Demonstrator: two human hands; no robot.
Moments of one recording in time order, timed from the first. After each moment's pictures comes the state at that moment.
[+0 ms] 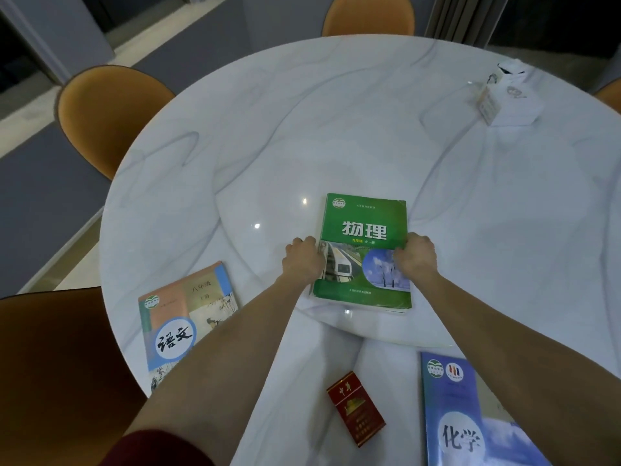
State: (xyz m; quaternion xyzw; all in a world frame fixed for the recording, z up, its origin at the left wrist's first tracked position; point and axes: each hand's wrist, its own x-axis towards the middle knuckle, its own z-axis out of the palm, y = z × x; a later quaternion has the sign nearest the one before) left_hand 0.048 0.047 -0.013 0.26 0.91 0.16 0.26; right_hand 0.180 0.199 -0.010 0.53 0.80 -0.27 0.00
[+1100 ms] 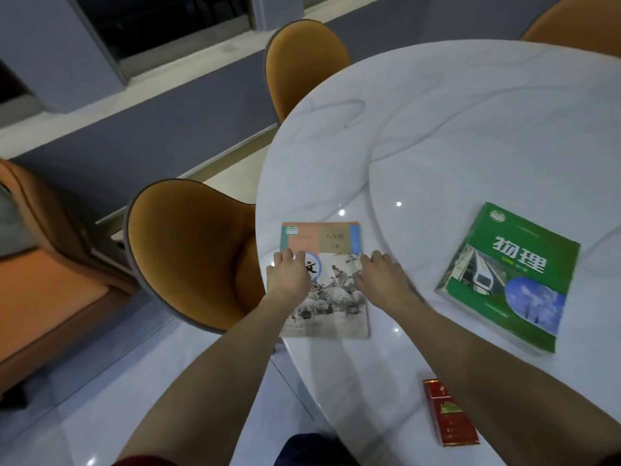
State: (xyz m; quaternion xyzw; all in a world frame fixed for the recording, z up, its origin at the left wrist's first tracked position) left_hand 0.032 -0.231 -0.041 0.09 0.98 0.08 0.16; right_hand 0.078 -0.056 -0.036 0.05 0.99 -0.05 0.12
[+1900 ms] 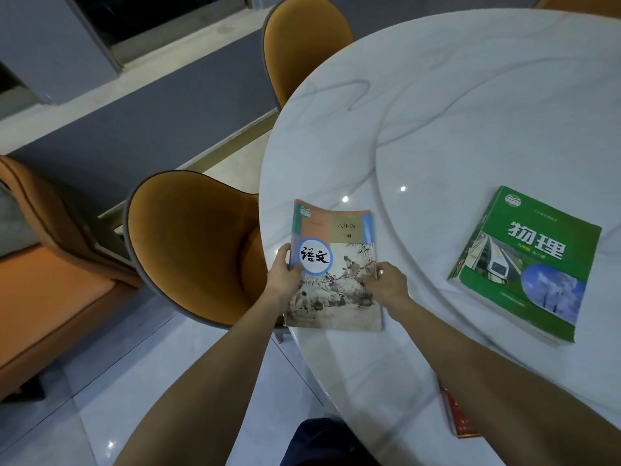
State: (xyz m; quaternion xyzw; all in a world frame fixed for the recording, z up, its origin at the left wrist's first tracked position) left_hand 0.038 -0.255 -0.044 -0.16 0.79 0.54 0.25; right_hand 0.088 -0.069 -0.066 0.34 0.82 -0.44 0.13
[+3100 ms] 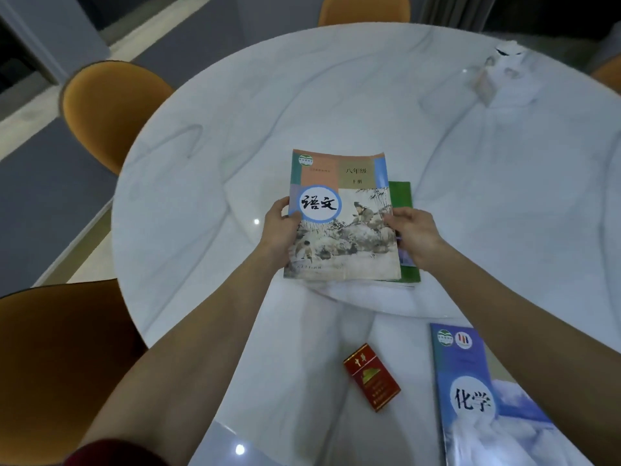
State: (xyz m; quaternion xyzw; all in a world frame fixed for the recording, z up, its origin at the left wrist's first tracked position) left_hand 0.031 -0.007 0.038 0.06 0.74 0.58 0.32; right_hand 0.184 0.154 0.029 0.47 0.57 -0.66 -0.16
